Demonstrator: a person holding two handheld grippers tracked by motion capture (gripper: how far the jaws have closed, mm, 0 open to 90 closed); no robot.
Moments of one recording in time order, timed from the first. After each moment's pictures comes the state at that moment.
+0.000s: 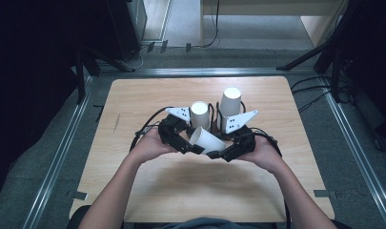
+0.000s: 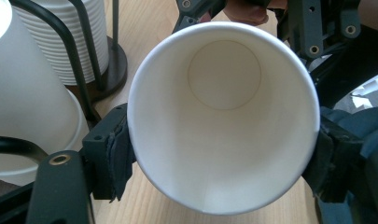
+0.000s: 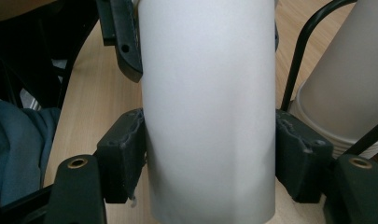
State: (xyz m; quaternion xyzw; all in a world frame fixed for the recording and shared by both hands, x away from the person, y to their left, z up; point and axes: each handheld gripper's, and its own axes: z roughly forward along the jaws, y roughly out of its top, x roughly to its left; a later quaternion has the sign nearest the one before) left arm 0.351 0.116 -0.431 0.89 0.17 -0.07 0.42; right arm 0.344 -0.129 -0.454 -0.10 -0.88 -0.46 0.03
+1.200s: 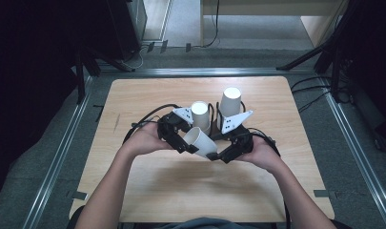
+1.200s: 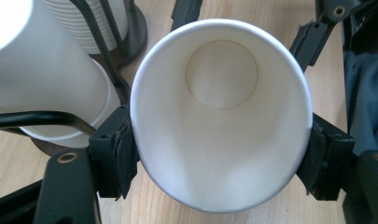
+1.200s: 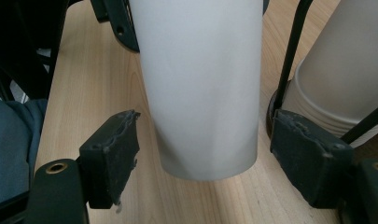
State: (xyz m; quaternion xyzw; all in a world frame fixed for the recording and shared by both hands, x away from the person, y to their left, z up) left arm 0.351 0.109 -0.416 0.94 0.13 -0.01 0.30; right arm 0.347 -0.123 -0.460 -0.11 -0.89 -0.43 0.03
